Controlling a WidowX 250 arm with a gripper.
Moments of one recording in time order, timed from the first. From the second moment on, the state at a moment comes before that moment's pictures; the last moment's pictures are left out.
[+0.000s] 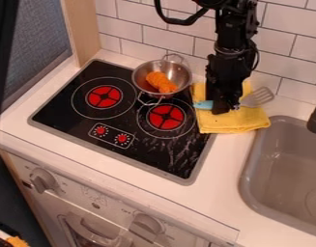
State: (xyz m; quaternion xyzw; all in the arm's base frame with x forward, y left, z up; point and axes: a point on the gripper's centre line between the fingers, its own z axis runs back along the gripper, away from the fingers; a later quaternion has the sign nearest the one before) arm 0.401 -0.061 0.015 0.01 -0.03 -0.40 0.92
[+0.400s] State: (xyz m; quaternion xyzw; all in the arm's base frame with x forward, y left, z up) arm 0.397 -0.061 0.016 0.01 -0.04 -0.41 0.91
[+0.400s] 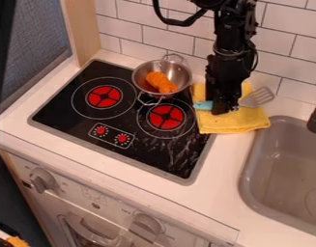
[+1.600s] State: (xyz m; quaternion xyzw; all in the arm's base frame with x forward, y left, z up) arm 0.347 0.009 0.095 0.04 -0.08 -0.24 0.97
